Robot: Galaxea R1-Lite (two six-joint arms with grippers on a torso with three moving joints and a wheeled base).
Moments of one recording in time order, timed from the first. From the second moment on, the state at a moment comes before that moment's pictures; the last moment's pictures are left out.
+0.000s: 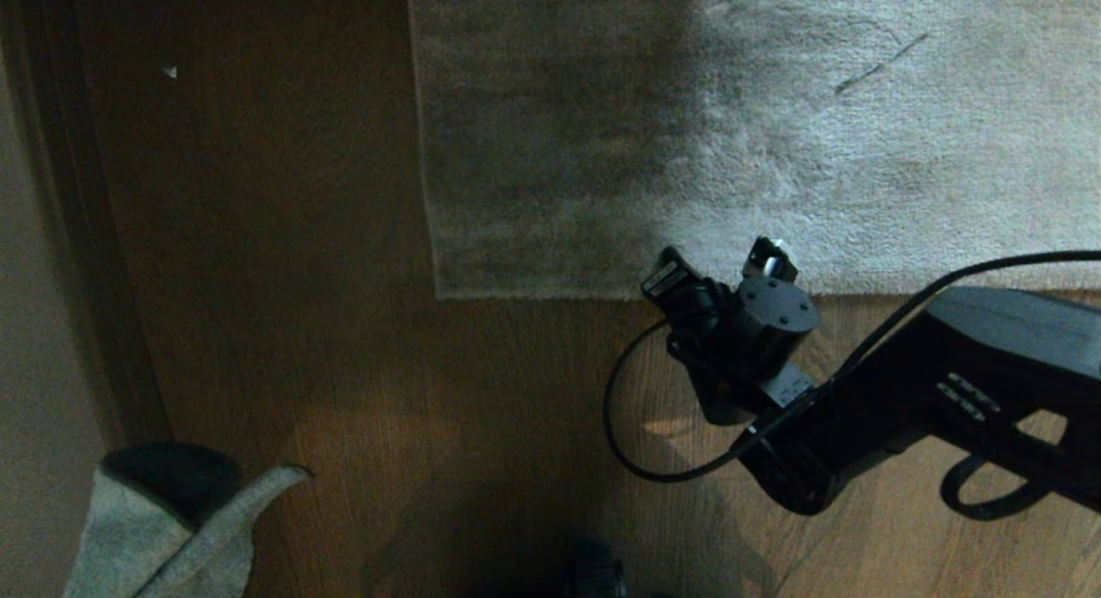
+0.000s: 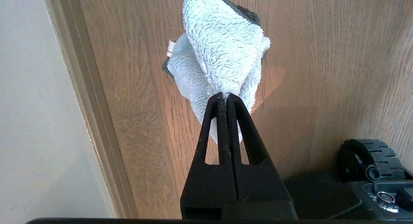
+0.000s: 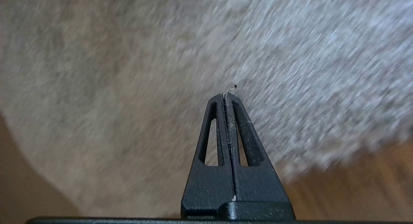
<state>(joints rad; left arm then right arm) 0.00 0.00 0.00 0.00 -0.01 0.04 0.64 2.21 -0.98 -1.52 -0.50 0.62</state>
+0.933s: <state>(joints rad) 0.00 0.00 0.00 0.00 -0.01 0.03 0.64 2.22 -0.90 -1.52 -0.53 0.67</state>
